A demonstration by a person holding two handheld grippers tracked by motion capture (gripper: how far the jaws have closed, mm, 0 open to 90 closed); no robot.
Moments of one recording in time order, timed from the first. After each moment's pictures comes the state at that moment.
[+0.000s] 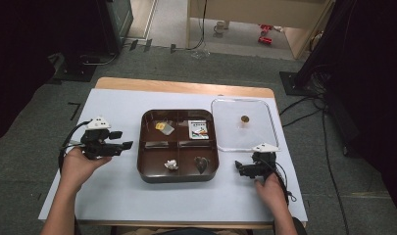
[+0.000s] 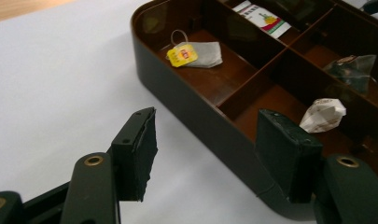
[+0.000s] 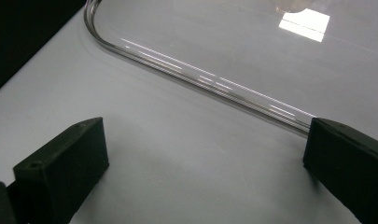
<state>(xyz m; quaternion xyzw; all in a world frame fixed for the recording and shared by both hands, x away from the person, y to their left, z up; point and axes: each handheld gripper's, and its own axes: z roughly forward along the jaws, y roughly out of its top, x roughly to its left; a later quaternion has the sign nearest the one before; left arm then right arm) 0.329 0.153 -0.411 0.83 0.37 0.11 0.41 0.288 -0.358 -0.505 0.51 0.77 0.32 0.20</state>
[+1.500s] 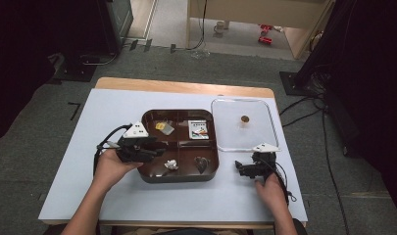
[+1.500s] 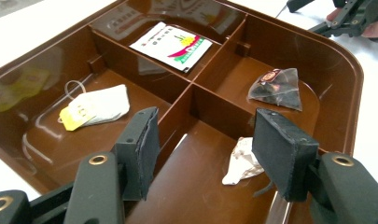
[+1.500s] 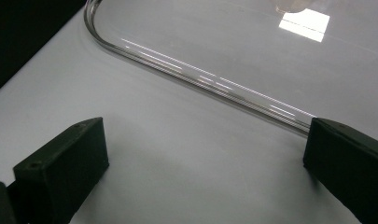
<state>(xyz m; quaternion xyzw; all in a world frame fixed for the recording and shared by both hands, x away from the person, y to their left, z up) 0.321 0.065 -0.418 0.86 0.26 0.09 0.42 0.288 -0.358 -0.505 0.51 0.77 0.32 0.20</state>
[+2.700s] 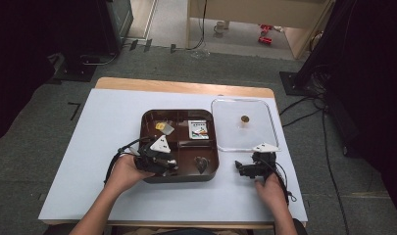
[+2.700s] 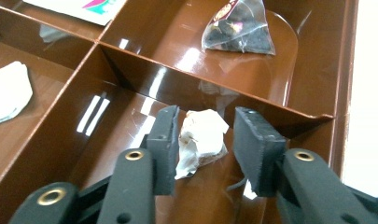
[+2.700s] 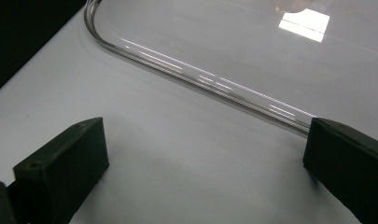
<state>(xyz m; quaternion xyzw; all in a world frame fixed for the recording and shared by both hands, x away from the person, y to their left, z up) 0.313 0.022 -0.450 0.92 0.19 0.04 0.33 0.288 -0.358 -0.505 0.51 0.77 0.32 0.20</state>
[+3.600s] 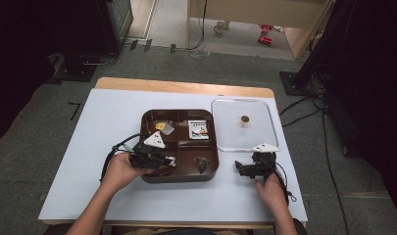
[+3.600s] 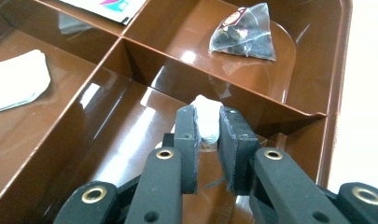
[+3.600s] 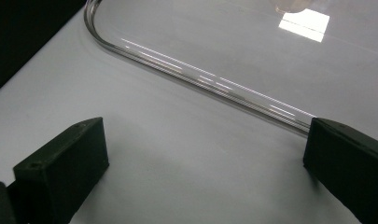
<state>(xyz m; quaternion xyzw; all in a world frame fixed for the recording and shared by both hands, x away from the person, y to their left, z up) 0.318 0.037 -0.439 0.91 0.21 0.03 0.35 0.288 -0.358 -0.505 0.51 0.77 0.32 0.20</state>
